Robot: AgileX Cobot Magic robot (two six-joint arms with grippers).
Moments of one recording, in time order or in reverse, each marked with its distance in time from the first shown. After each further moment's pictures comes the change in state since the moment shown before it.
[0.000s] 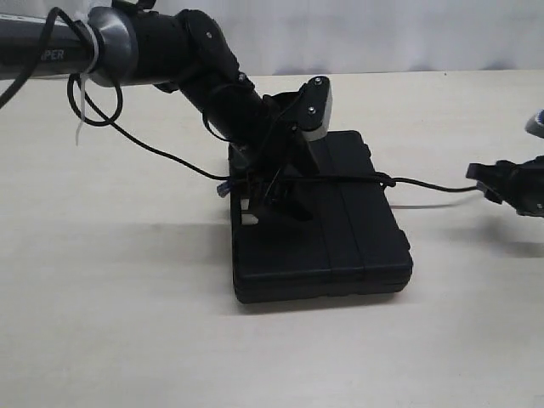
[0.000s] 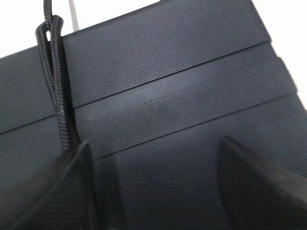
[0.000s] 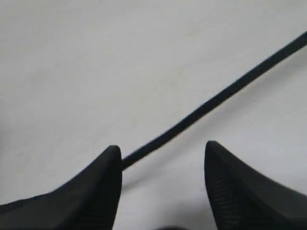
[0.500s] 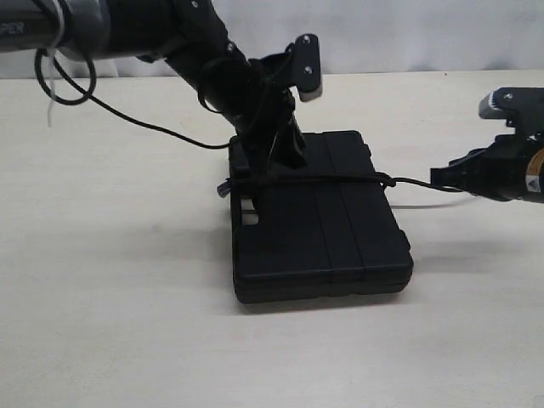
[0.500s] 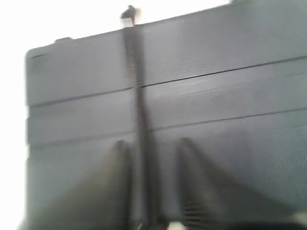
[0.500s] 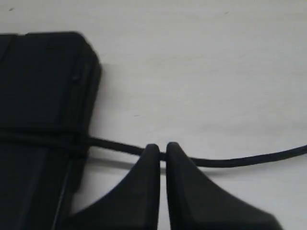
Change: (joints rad) left arm 0.009 -0.097 0.000 0.131 -0.098 -0.250; right arm 0.164 -0.206 0.047 -0.443 0.043 0.208
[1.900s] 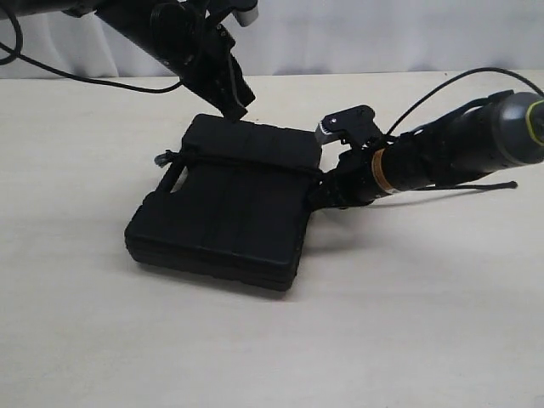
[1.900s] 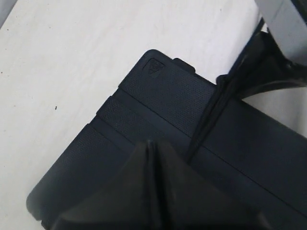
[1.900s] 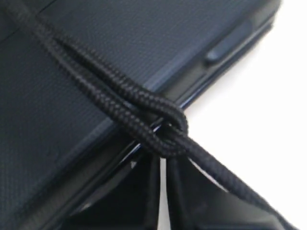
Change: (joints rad) left arm 0.141 -0.065 0.000 0.054 -0.059 -0.318; right arm 0.349 0.378 -0.387 -0.808 -0.009 0.750
